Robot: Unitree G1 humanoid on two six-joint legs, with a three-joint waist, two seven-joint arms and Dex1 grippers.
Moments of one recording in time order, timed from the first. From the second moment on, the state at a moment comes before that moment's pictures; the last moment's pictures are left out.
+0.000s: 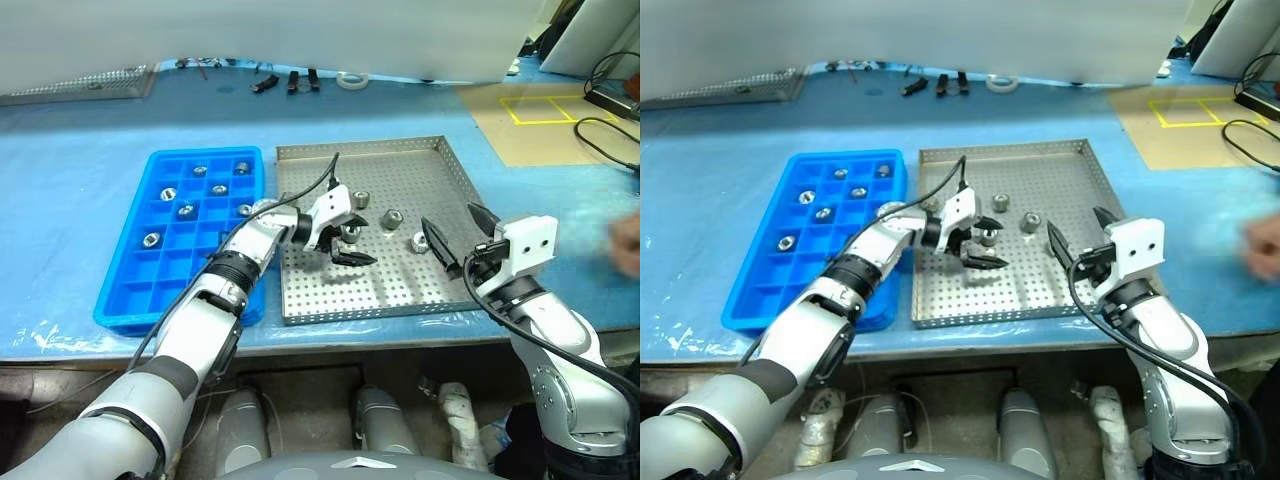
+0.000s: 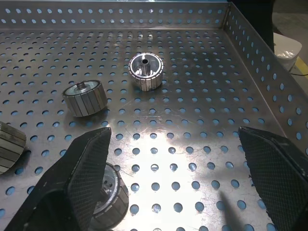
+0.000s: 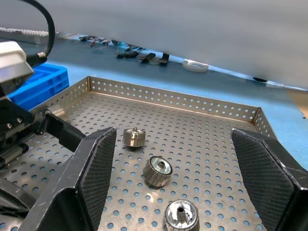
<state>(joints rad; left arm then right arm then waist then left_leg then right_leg) -0.97 0.10 -0.25 0.88 -0.02 -0.03 -1.18 0.05 -0.39 -0.20 -0.64 0.31 0.45 0.31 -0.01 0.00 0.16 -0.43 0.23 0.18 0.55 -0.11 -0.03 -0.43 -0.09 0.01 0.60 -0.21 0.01</state>
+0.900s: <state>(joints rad) -1.34 0.27 -0.23 1.31 0.25 -0.19 -0.82 -0.01 -0.35 -0.11 -0.56 0.25 0.40 0.31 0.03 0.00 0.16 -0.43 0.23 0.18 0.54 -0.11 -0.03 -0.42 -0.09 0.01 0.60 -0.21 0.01</state>
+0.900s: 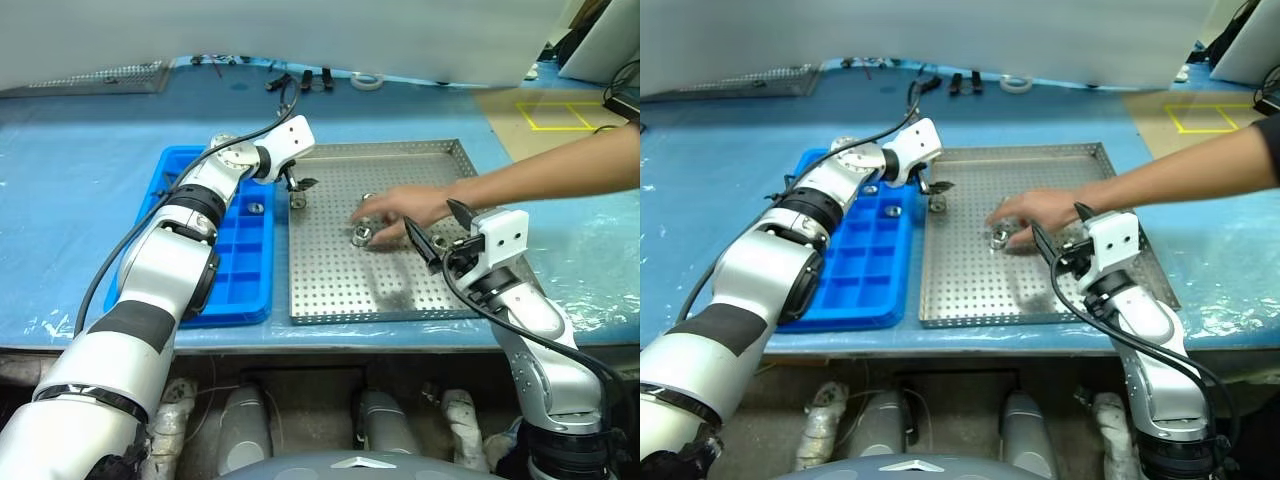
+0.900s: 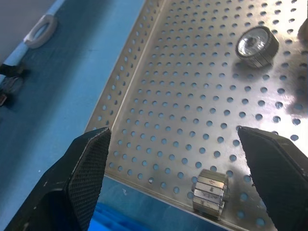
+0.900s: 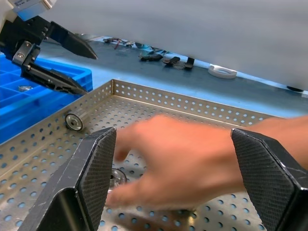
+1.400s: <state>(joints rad) -1.33 0.27 -0.25 1.32 0.30 -0.21 -0.93 0.03 -0.34 -0.11 -0.57 0.24 0.39 0.28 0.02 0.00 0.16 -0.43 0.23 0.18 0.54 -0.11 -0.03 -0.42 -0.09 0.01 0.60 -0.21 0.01</state>
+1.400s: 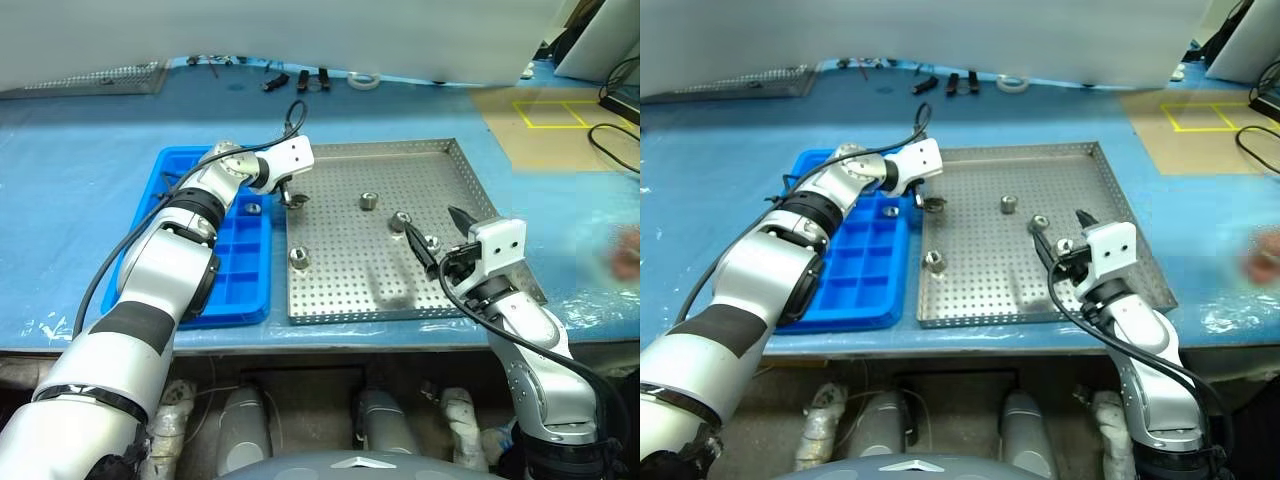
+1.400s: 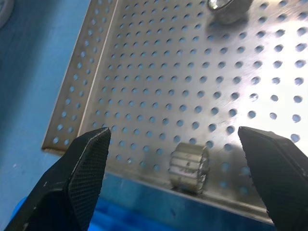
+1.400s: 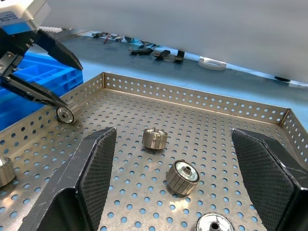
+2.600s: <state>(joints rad) -1.19 0.31 -0.47 1.02 0.25 0.07 -1.56 0.09 -0.25 -0.07 -0.56 0.17 0.34 0.22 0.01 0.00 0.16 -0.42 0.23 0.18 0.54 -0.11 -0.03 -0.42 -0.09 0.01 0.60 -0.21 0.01</state>
